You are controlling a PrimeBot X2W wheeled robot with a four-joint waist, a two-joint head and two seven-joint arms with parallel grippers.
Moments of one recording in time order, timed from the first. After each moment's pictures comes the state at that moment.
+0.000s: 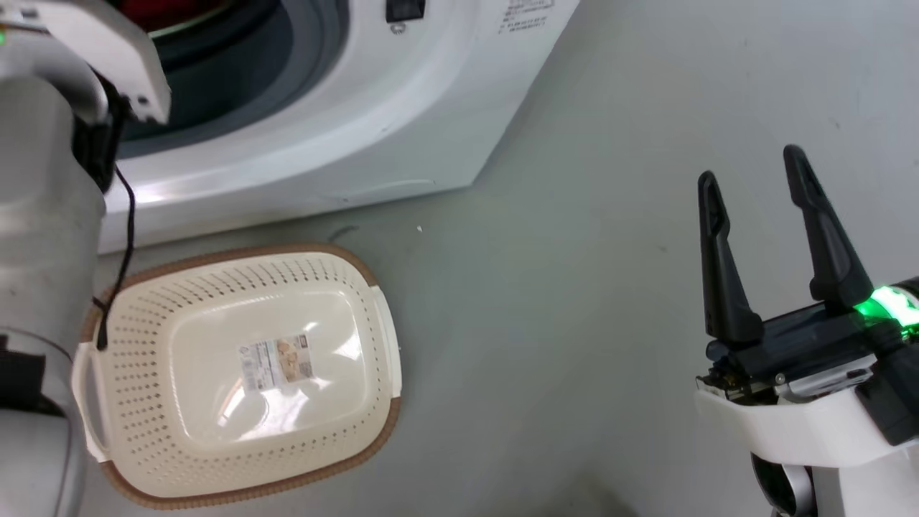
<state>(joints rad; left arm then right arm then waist) -1.29 0.41 -0.48 1.17 -0.44 -0.13 -0.22 -0.18 -0.05 0.13 -0.31 0.03 0.13 -0.26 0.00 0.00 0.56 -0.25</state>
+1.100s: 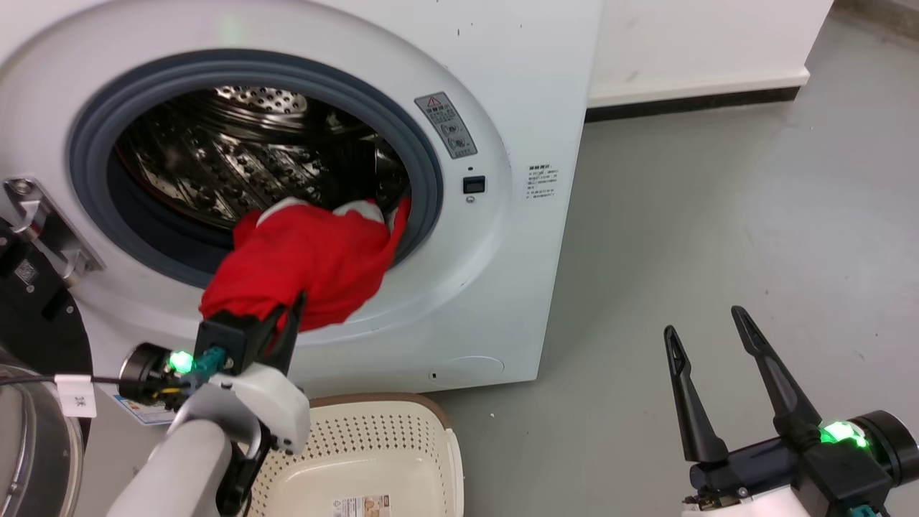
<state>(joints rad) -0.41 0.44 -0.51 0.45 -0.44 0.00 -0.20 0.10 -0.05 0.12 -0.23 -0.05 0.13 -0.26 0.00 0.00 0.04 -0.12</state>
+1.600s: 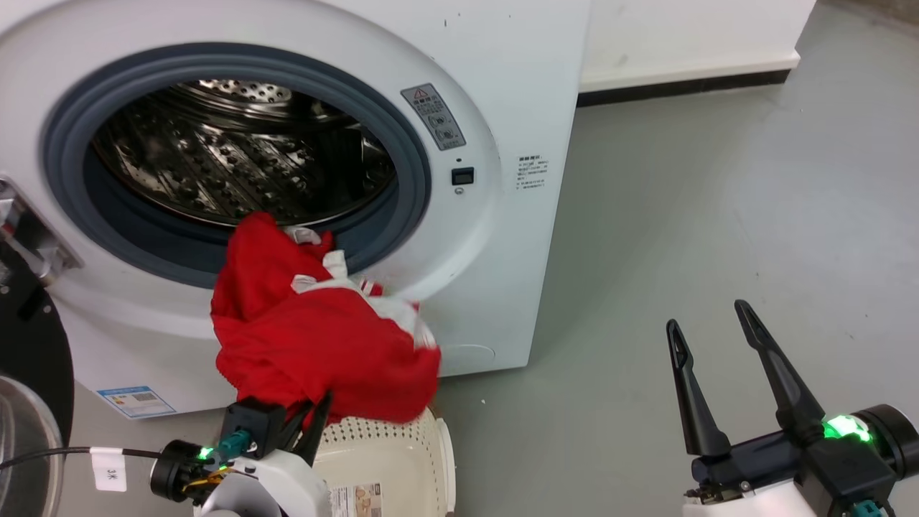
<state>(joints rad) -0.18 0.44 -0.55 0.32 -0.51 0.03 -0.12 0.10 -0.05 0.12 -0.23 -0.05 0.13 -0.26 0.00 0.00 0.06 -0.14</state>
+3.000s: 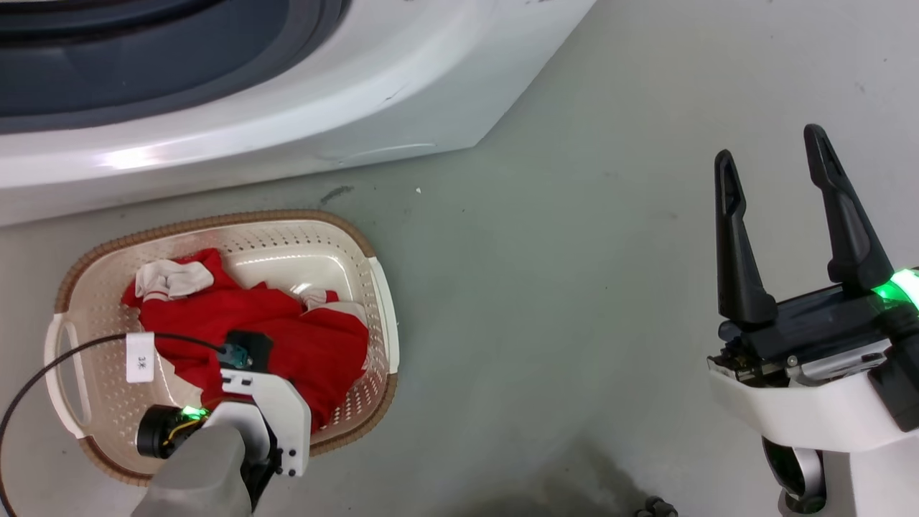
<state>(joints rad) -0.65 0.23 -0.62 1.26 -0.59 -0.12 -0.07 -0.21 -0.05 0.10 -0.30 0.00 0.13 -0.26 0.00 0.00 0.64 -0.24</state>
